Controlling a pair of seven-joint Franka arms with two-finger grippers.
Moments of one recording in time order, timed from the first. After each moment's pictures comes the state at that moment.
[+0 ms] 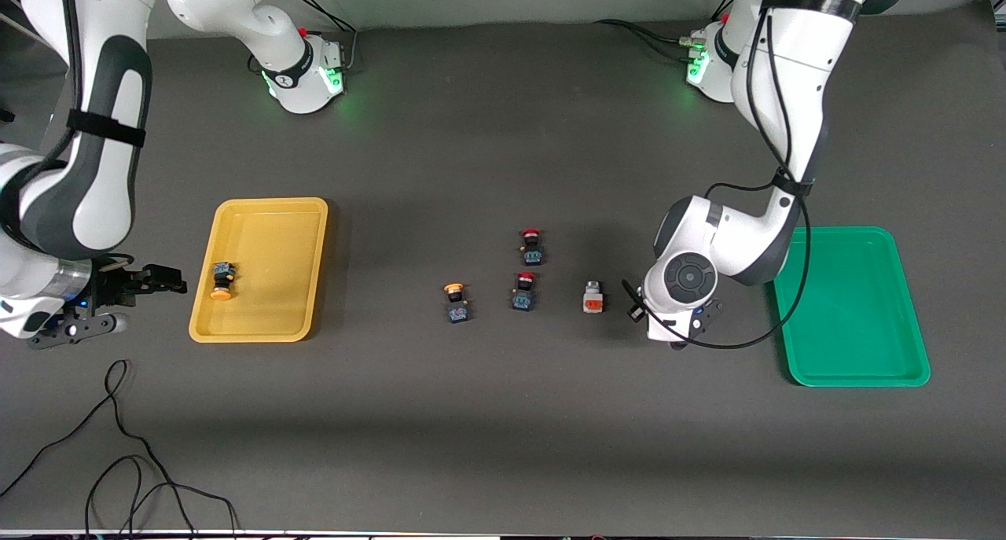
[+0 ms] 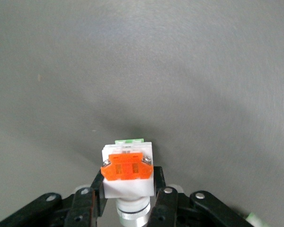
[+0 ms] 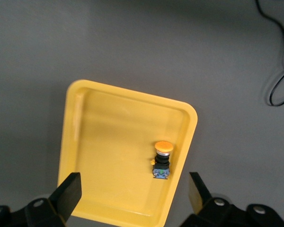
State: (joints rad) left arm -0.35 0.63 -0.05 -1.73 0.03 2.14 -1.00; right arm 0.79 0.54 -1.10 -1.63 0.46 1.75 -0.60
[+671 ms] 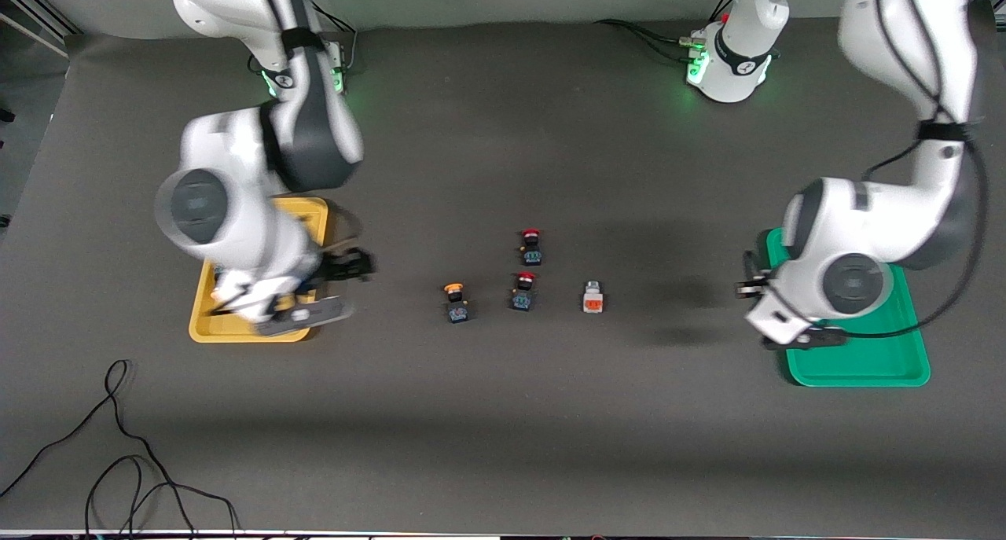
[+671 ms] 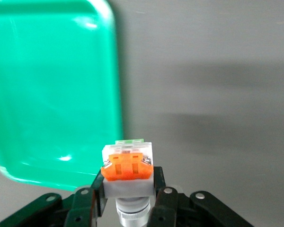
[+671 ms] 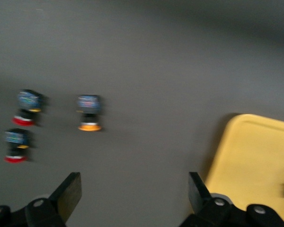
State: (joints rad) left arm -0.07 0.43 -0.02 -1.72 0.18 1.87 -0.17; right arm 1.08 0.57 -0.85 -1.43 0.46 1.74 0.01
